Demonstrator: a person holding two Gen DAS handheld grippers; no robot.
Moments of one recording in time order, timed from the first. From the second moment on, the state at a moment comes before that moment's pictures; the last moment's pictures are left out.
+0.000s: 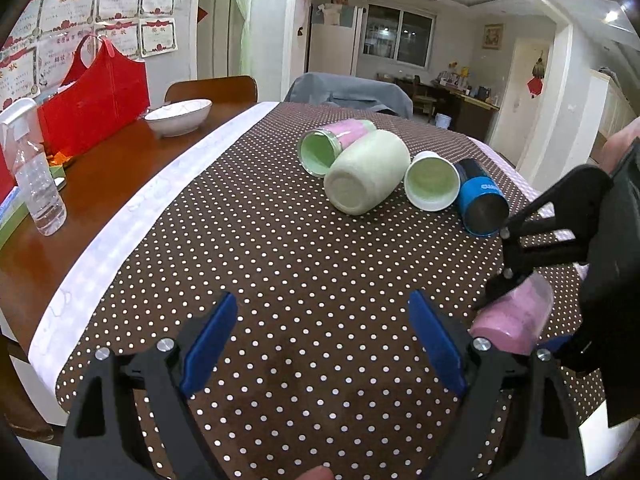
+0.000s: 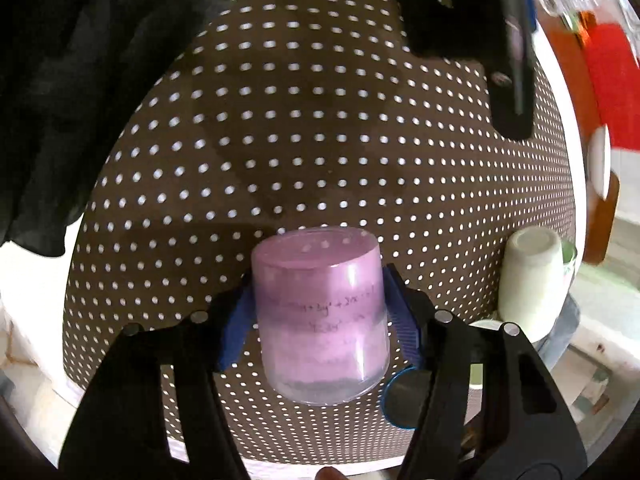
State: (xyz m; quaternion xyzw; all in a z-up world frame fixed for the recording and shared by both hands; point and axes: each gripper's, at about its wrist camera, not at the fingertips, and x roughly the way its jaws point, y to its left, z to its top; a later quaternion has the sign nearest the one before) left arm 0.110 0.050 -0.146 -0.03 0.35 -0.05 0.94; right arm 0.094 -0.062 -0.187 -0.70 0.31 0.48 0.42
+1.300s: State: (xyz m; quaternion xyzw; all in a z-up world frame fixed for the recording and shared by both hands) left arm 0.057 0.023 -0.108 0.00 0.29 -0.12 0.95; right arm 0.129 -0.164 -0.118 0.13 0.33 0.25 0.90
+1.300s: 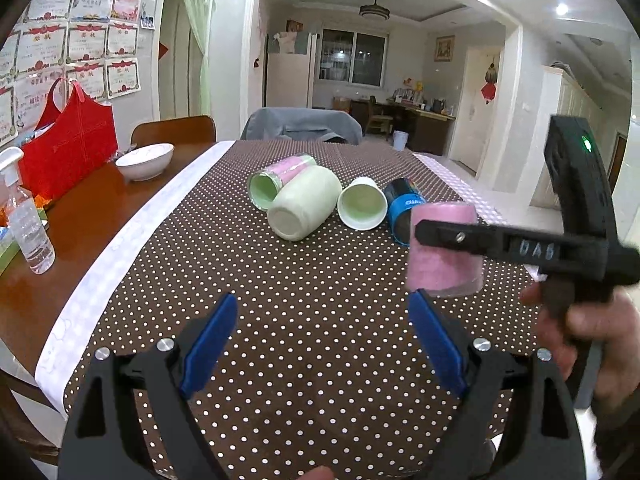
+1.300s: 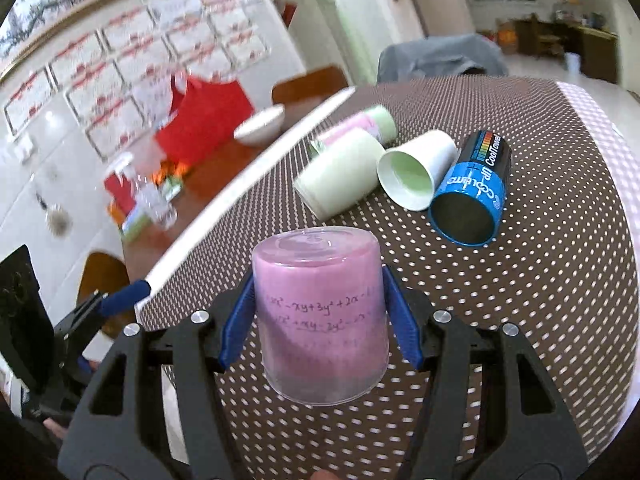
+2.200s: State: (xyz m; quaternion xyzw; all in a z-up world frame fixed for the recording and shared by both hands) left arm 0.051 0.040 -0.094 -0.02 0.27 -0.11 0.96; right arm 0.131 -0.127 -0.163 0.08 0.31 0.14 0.94
